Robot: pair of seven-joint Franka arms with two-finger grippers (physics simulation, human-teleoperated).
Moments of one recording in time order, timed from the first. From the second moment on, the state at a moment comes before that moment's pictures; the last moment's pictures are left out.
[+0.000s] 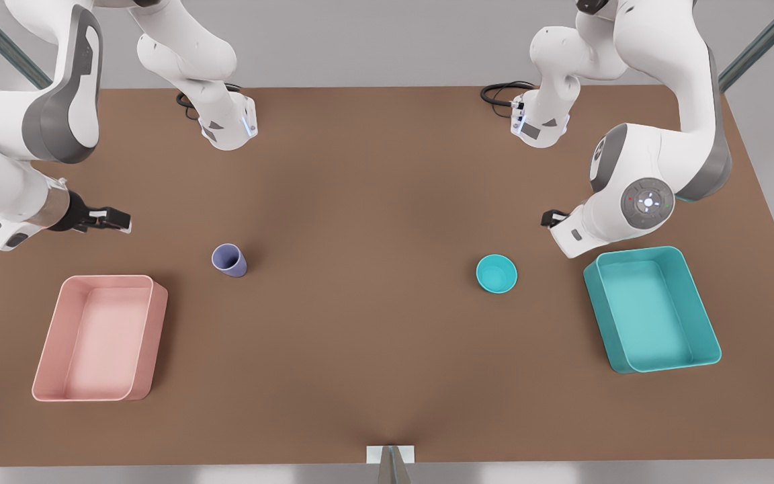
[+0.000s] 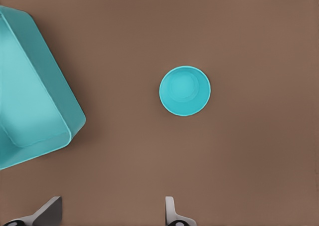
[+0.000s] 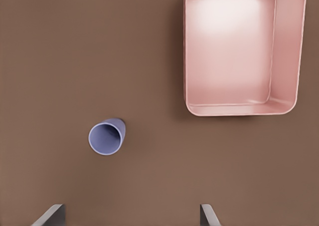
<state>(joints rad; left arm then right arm) -0.29 0.21 0.04 -1.55 0.03 1.45 0.02 -0.15 0.09 0.10 -1.55 0.01 1.49 -0.03</state>
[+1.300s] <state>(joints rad) 0.14 0.76 0.15 -1.09 -0.16 1.81 0.35 -0.03 0.24 0.11 -2.37 0.01 2.48 0.14</state>
